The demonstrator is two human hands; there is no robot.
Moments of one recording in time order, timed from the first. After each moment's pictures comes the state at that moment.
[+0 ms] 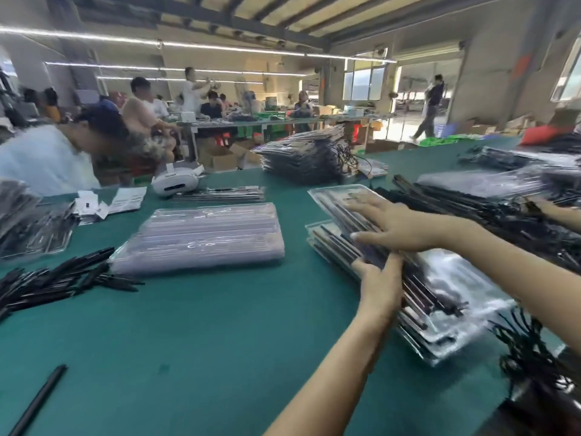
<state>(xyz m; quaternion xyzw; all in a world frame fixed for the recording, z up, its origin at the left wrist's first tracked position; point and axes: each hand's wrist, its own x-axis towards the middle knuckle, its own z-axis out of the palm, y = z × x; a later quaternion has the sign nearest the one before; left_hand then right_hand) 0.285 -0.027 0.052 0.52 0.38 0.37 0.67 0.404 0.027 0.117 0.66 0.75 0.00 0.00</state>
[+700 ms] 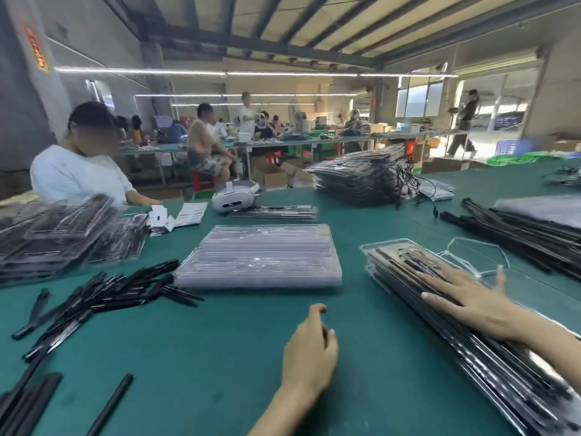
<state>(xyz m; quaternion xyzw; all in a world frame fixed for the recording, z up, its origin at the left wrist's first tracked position) 0.135 0.047 -0.038 0.73 0.57 0.32 0.20 0.419 0.046 0.031 0.72 0.69 -0.04 -0.02</state>
